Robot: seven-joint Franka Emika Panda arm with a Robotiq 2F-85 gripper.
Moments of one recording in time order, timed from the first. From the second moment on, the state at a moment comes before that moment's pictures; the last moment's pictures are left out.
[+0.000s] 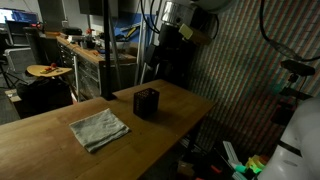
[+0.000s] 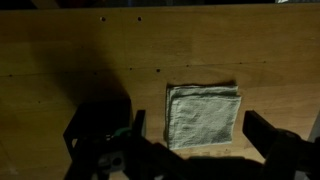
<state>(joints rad) 0.05 -0.50 -0.01 -2.47 0.08 2.11 0.00</state>
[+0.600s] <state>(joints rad) 0.06 -0.49 0.03 -2.47 0.08 2.15 -0.01</state>
